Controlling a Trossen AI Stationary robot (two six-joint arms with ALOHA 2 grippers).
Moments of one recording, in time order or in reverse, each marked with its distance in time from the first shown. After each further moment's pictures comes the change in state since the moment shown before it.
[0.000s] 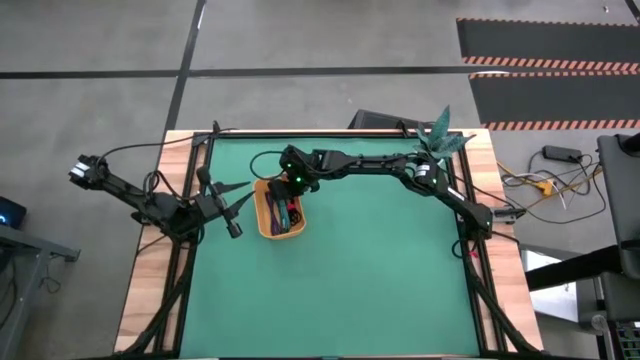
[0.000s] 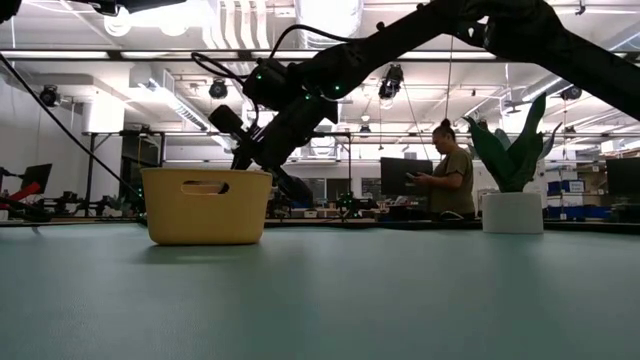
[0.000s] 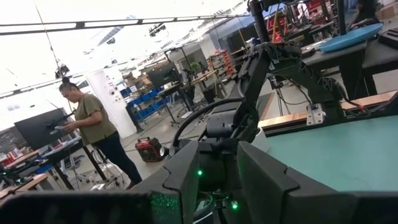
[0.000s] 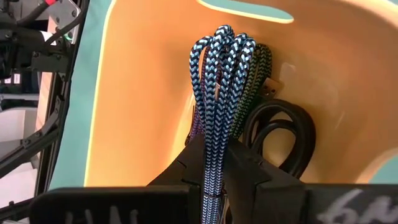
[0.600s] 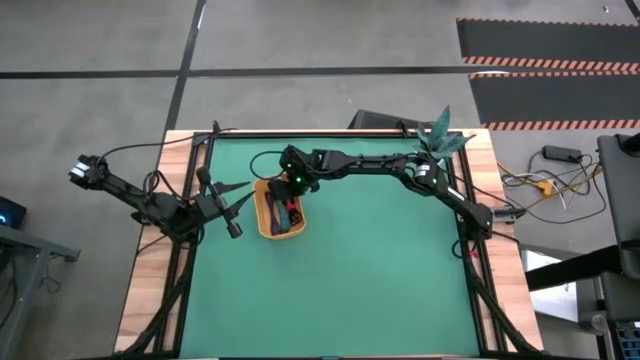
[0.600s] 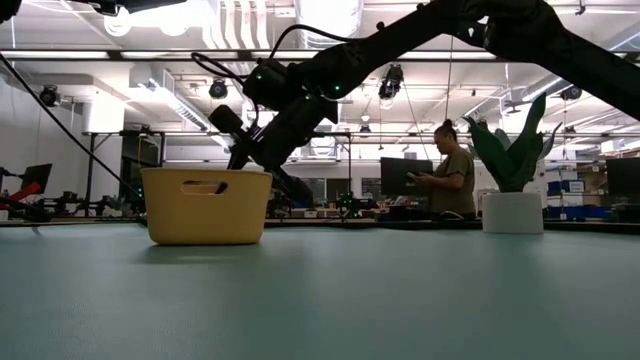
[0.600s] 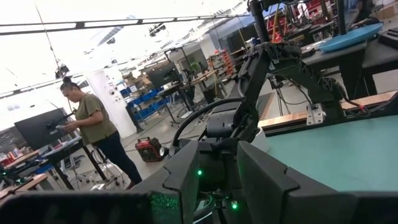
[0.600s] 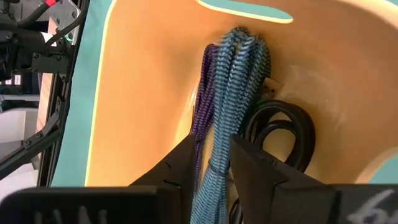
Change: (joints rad) left arm 0.000 0.000 0.000 0.000 0.000 0.000; right arm 0.000 0.000 0.000 0.000 0.000 0.004
